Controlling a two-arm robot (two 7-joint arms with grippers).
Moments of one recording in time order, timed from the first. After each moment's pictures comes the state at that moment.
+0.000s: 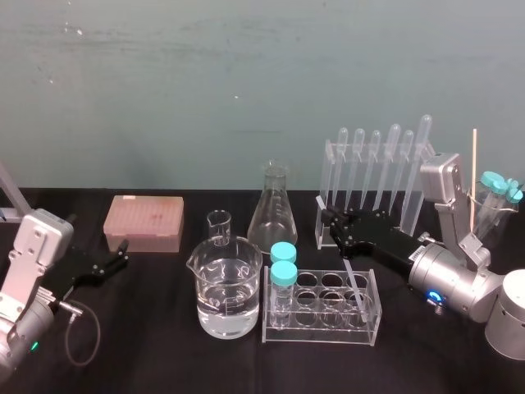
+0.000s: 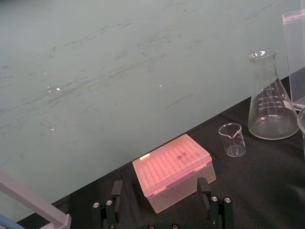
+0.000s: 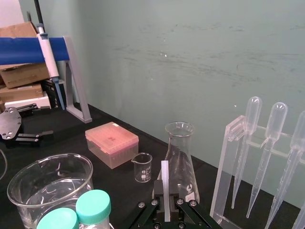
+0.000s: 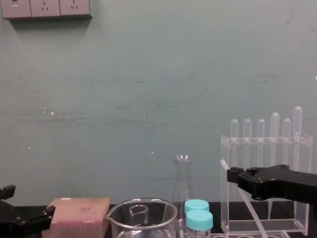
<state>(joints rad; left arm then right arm) -0.20 0.60 0.45 -1.41 -0.25 -0.12 0.03 0.43 0.44 -0.48 -1.24 0.49 -0.05 0.49</state>
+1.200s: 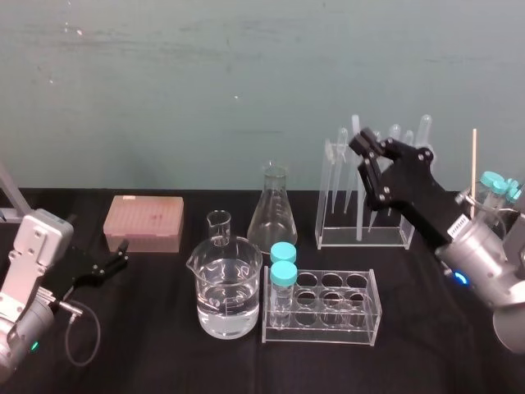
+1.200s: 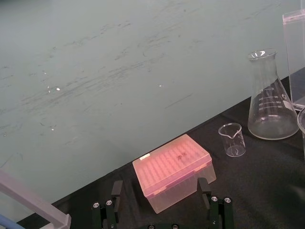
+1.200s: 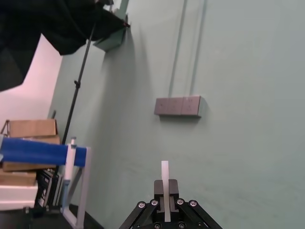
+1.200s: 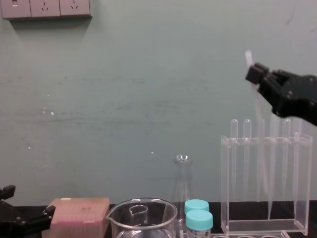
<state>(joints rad) -0.20 0.60 0.45 -1.41 -0.25 -0.12 0.03 0.33 0.37 -0.29 -1.34 0.51 -0.53 0.64</state>
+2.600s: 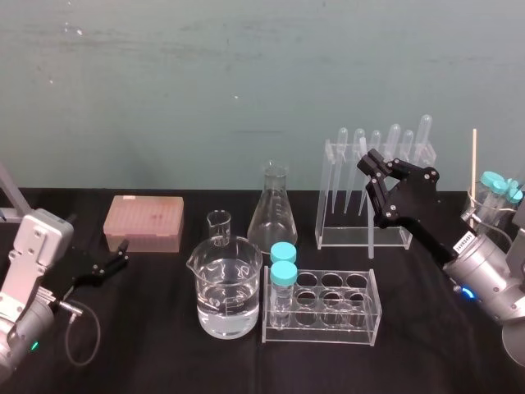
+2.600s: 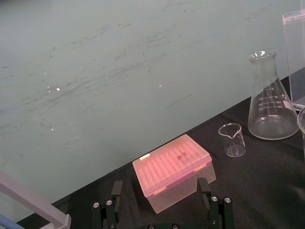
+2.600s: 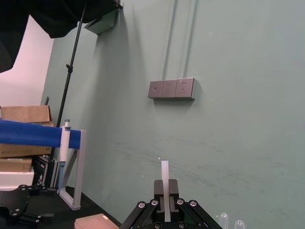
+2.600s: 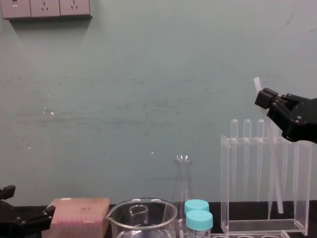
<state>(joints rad) -0.20 0.60 0.45 -1.41 -0.25 -0.12 0.03 0.30 0.38 -0.27 -1.32 0.48 -0.51 0.63</state>
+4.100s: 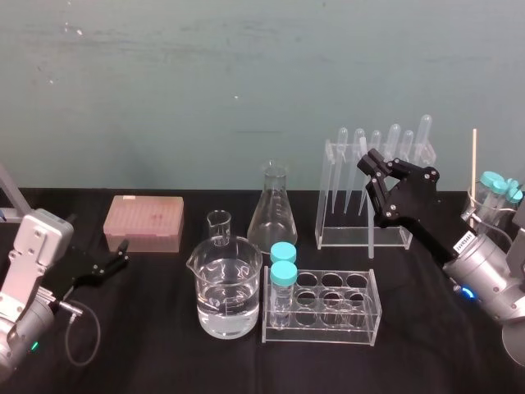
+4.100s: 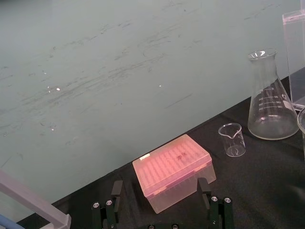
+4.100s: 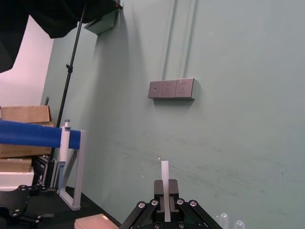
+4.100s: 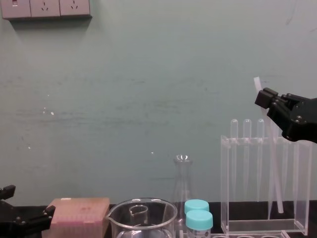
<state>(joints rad) -0.20 0.60 0.45 -1.41 -0.25 -0.12 0.03 0.30 0.38 -0.27 -1.32 0.48 -0.51 0.63</state>
